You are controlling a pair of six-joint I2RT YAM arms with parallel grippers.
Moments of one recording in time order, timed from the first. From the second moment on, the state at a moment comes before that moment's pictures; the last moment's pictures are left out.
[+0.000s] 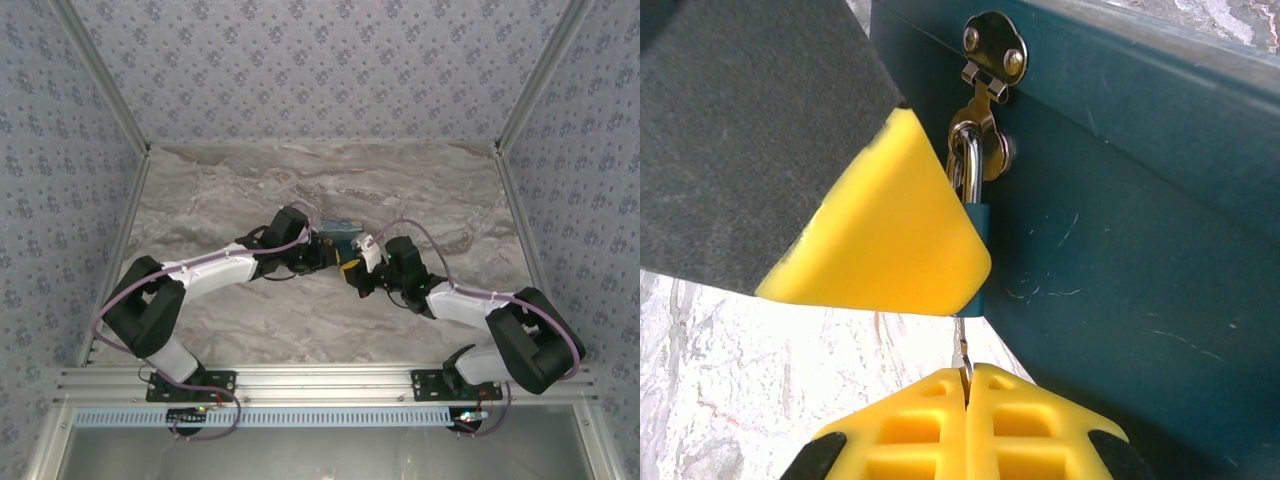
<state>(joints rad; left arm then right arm) -0.74 1.60 0.94 -0.11 0.40 -0.91 0.58 1.34 0.44 0.37 -0.44 0.08</state>
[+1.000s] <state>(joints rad) -0.74 1.60 0.94 -0.14 0.40 -0.89 0.60 1.33 0.40 0.40 -0.40 0.09</state>
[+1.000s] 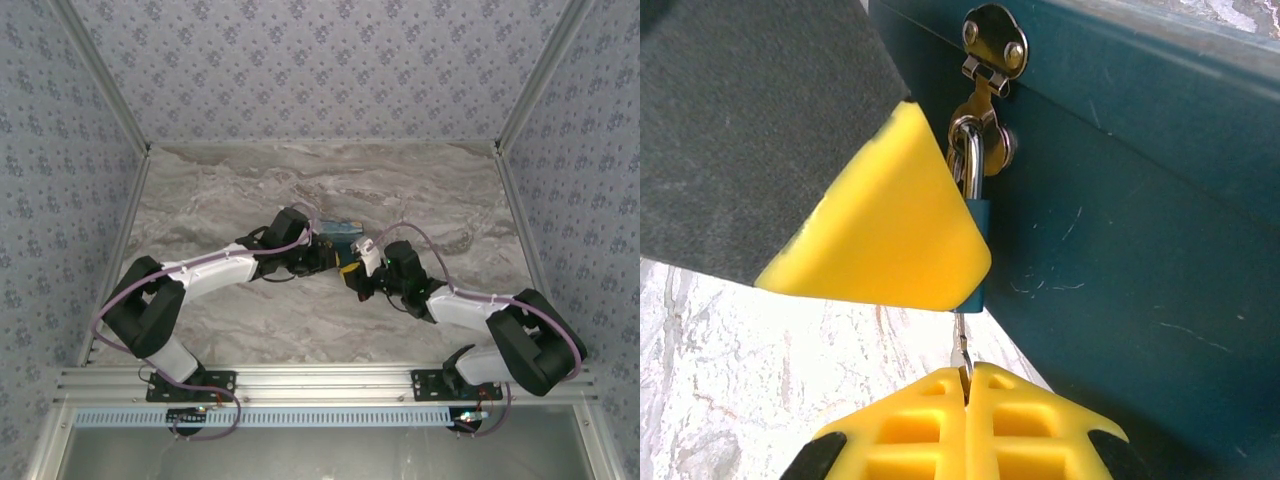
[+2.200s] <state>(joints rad) -0.75 1.59 0.94 -0.19 0.33 -0.88 0.62 1.38 0.45 0.36 -0.36 0.09</state>
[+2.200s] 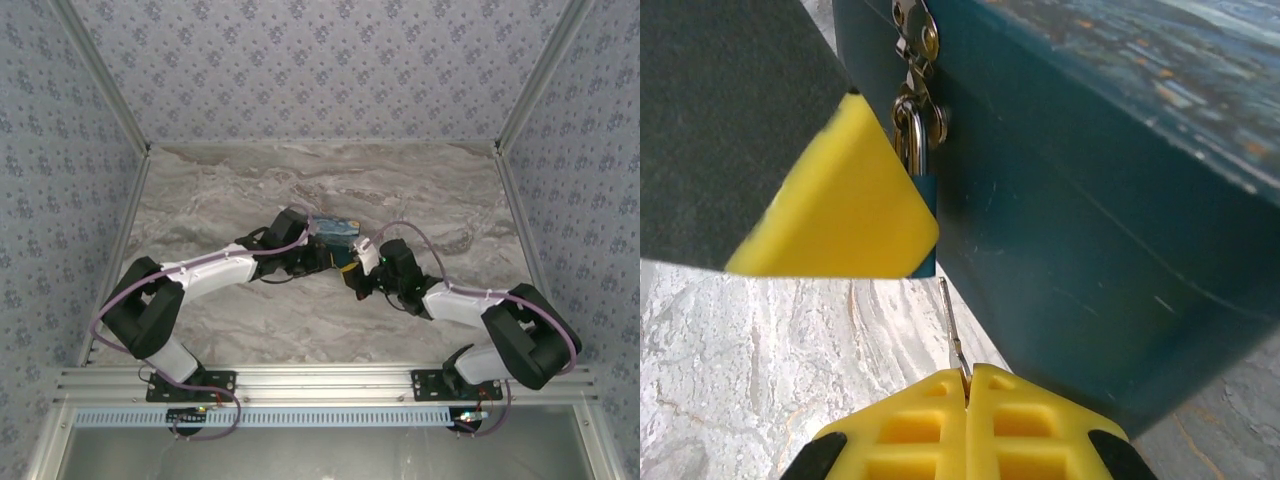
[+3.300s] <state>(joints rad) -0.76 1.59 0.94 -0.19 0.33 -0.89 0.65 1.40 0.44 0.40 -0.36 0.10</state>
